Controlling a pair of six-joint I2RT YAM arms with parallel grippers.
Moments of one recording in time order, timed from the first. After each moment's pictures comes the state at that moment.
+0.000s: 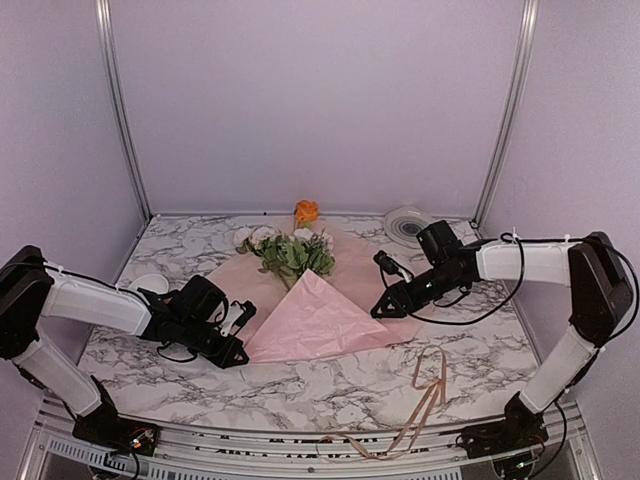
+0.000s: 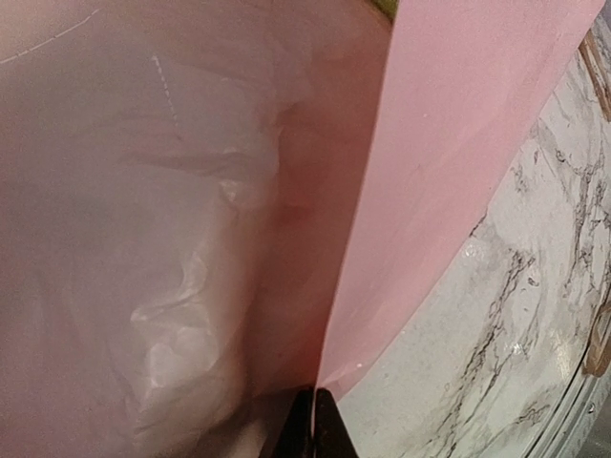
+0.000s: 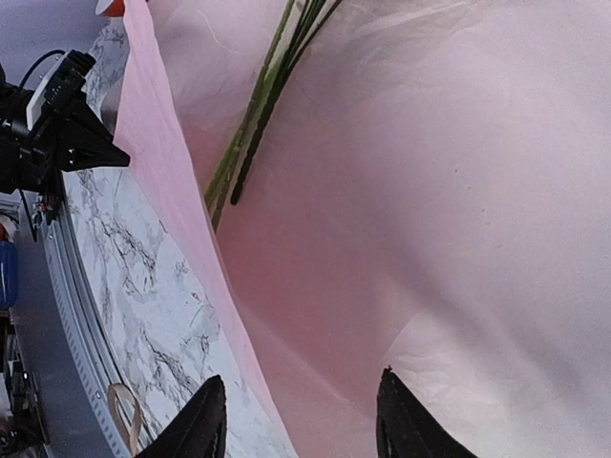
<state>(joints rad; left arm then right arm) -0.75 1.51 0.61 -0.15 0.28 -0.23 0.46 1.63 0.99 -0.42 -0.66 -0.02</state>
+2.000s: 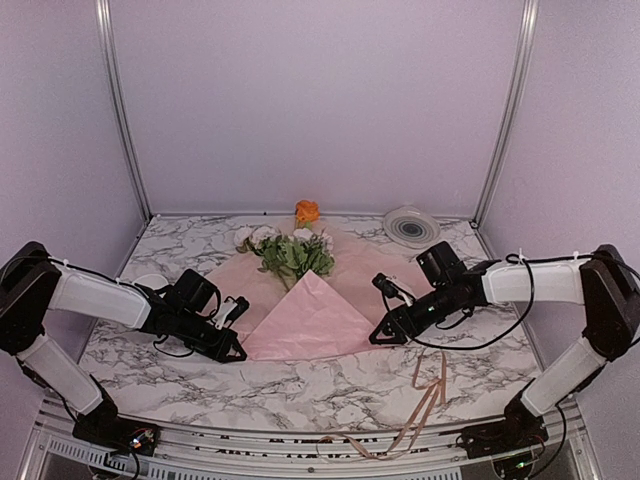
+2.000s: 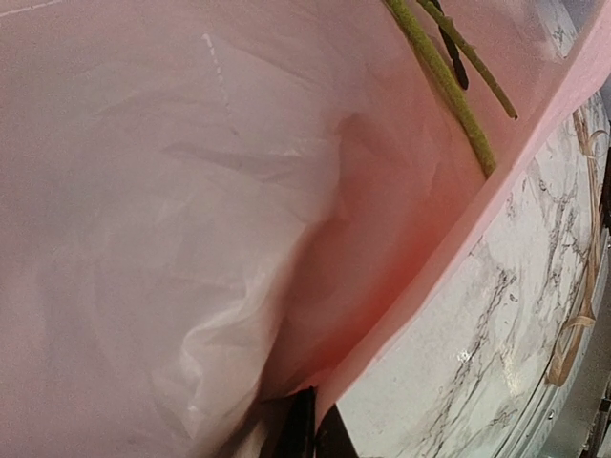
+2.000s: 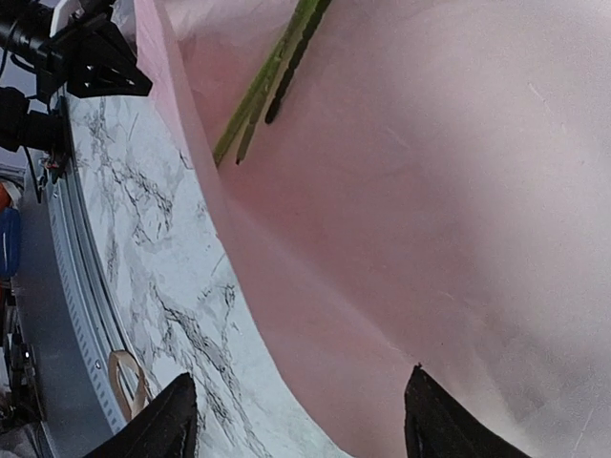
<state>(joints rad) -0.64 1.55 0.61 -0.13 0.43 -0.27 0.54 1.51 0.81 -0.35 -0.66 0.02</state>
